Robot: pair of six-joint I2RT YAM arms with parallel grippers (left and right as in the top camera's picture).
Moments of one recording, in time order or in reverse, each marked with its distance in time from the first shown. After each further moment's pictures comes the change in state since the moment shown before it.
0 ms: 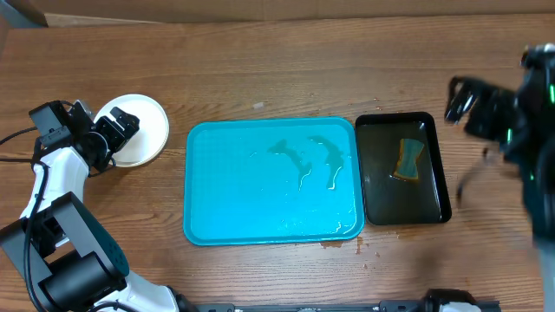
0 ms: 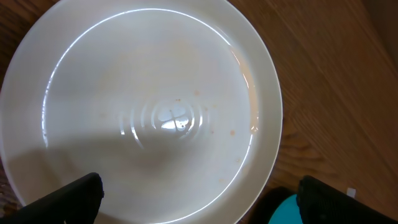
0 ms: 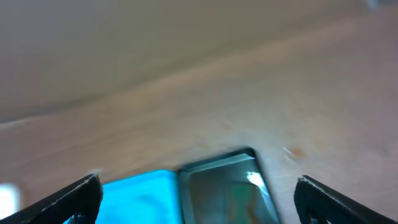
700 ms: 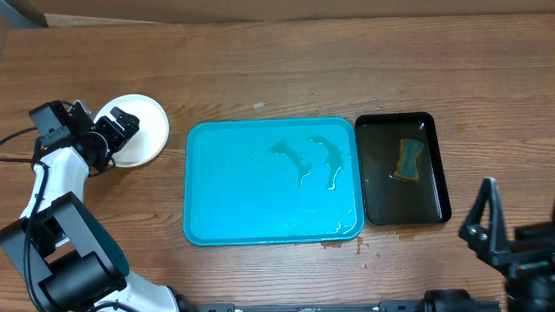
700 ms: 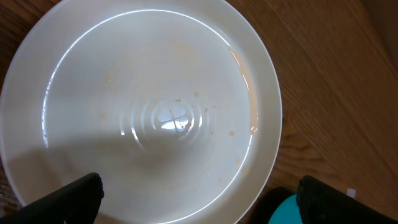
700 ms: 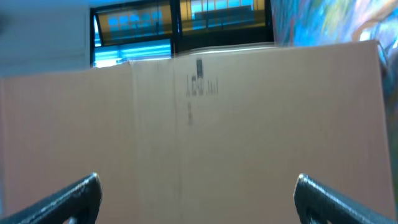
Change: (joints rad) left arm 0.000 0.000 0.000 0.003 0.000 0.000; right arm 0.059 -0.901 -0.767 0.901 0.024 -0.154
